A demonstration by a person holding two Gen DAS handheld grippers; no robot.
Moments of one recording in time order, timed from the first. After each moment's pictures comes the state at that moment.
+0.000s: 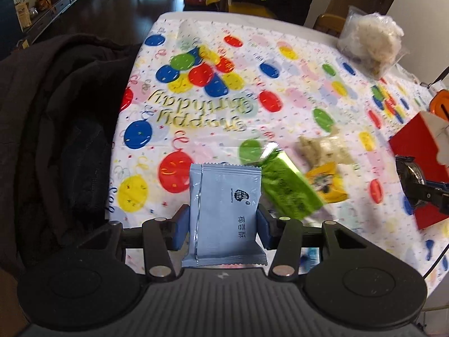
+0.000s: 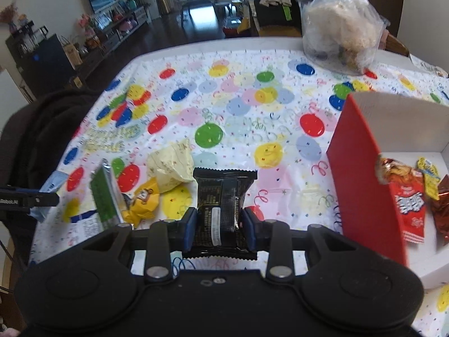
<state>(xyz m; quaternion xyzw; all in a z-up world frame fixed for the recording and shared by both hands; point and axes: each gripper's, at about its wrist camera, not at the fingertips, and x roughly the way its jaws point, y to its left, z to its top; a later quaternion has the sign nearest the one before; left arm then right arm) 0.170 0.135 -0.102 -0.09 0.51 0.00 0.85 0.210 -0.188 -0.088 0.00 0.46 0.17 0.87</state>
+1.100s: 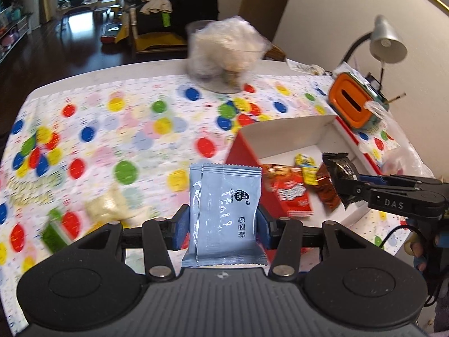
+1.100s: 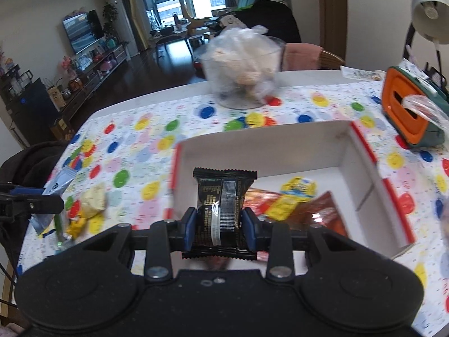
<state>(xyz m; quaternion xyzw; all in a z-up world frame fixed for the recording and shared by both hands) 0.203 -0.135 -0.010 -0.04 0.46 -0.14 0.88 0.223 -0.405 -0.041 0.04 0.41 0.13 0.90</state>
